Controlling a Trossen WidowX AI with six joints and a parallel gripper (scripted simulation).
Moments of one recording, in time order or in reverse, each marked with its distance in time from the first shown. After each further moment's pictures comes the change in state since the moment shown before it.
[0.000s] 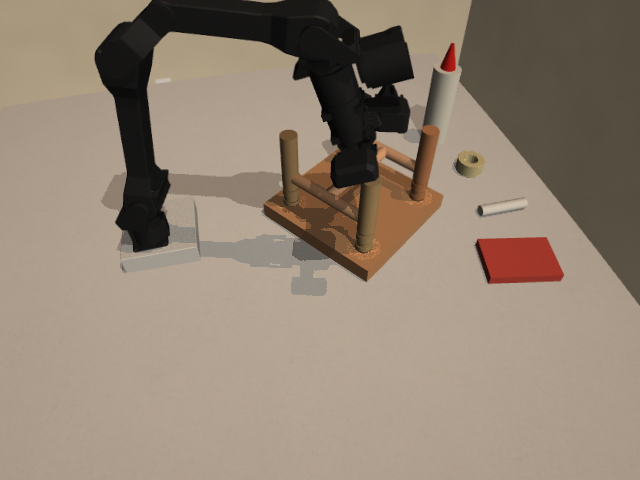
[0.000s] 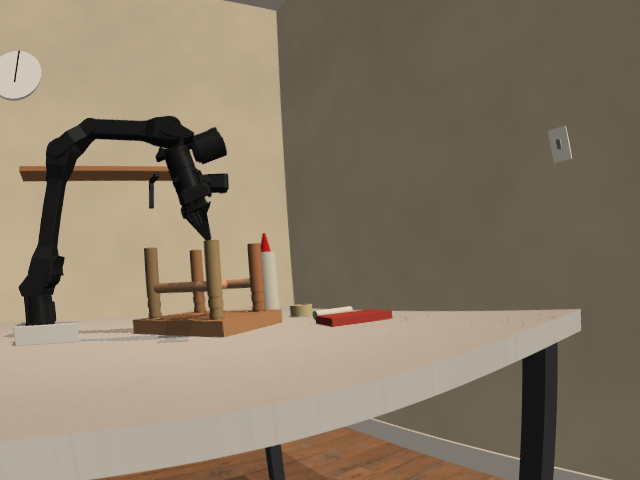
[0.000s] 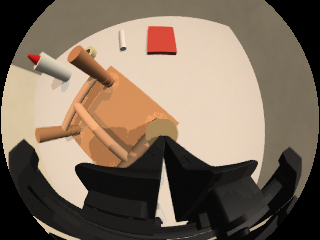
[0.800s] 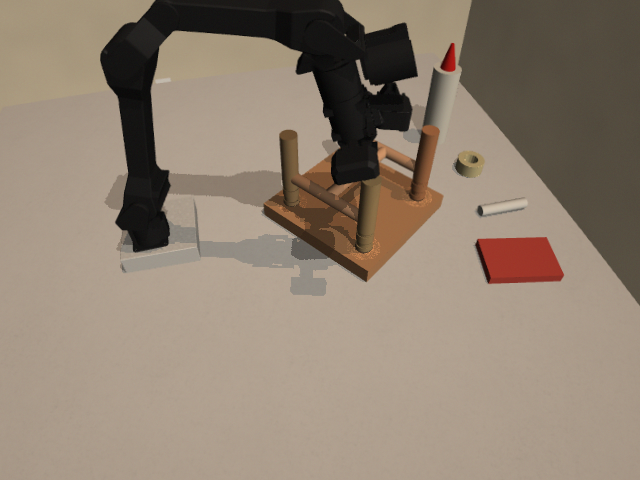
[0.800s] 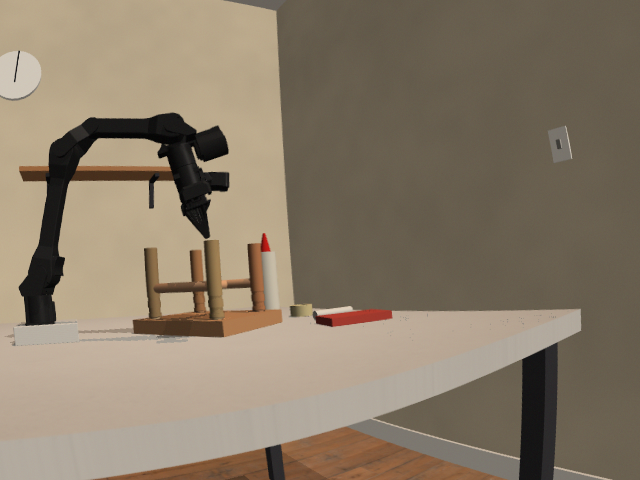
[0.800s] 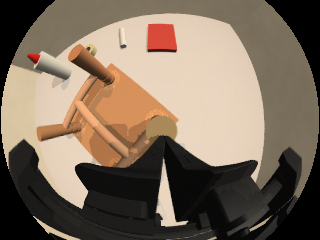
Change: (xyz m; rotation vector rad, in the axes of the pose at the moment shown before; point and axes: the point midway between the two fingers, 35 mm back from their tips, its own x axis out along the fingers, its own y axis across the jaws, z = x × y) arm -0.005 0.000 0.001 0.000 0.035 0.000
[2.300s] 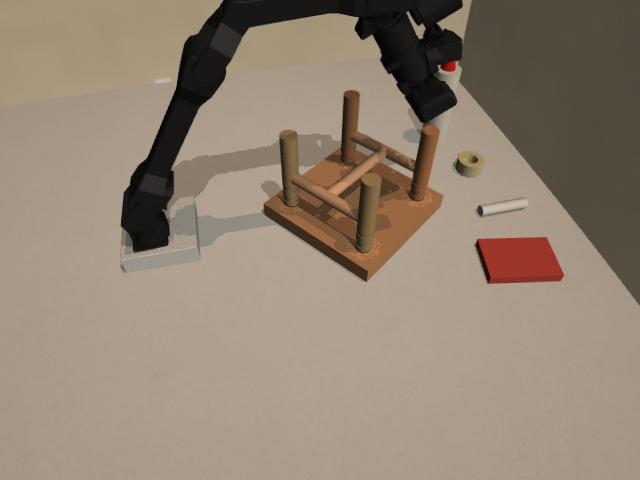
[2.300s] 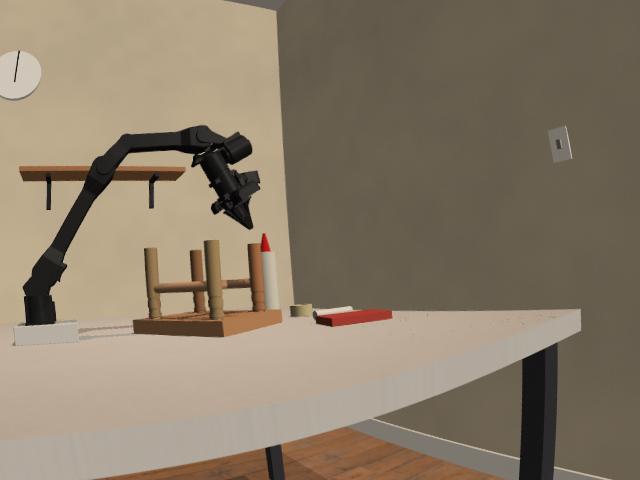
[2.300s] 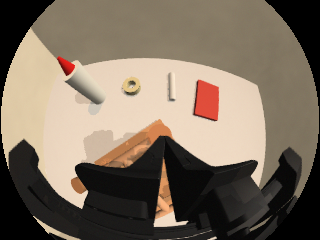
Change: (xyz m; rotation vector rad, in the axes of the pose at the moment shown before) arm 0.005 0.136 0.111 -0.249 -0.233 0.110
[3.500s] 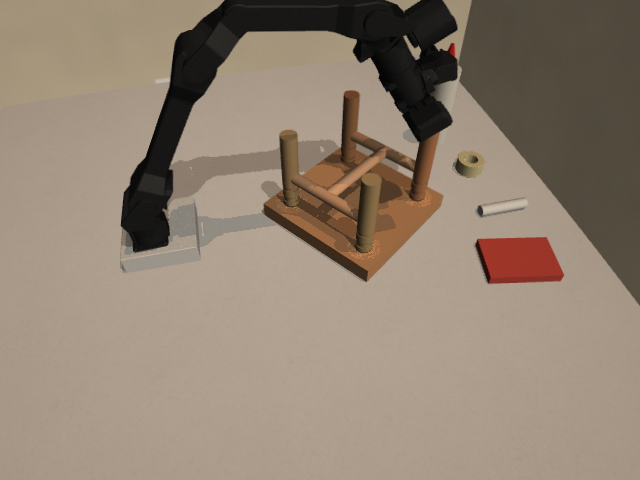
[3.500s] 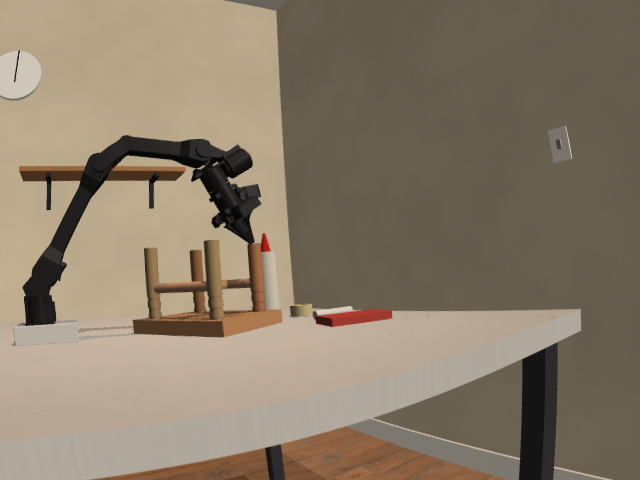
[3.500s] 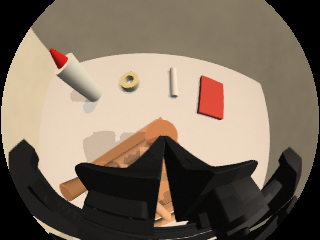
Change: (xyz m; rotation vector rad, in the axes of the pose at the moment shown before) arm 0.030 0.000 -0.017 0.000 -0.007 0.000
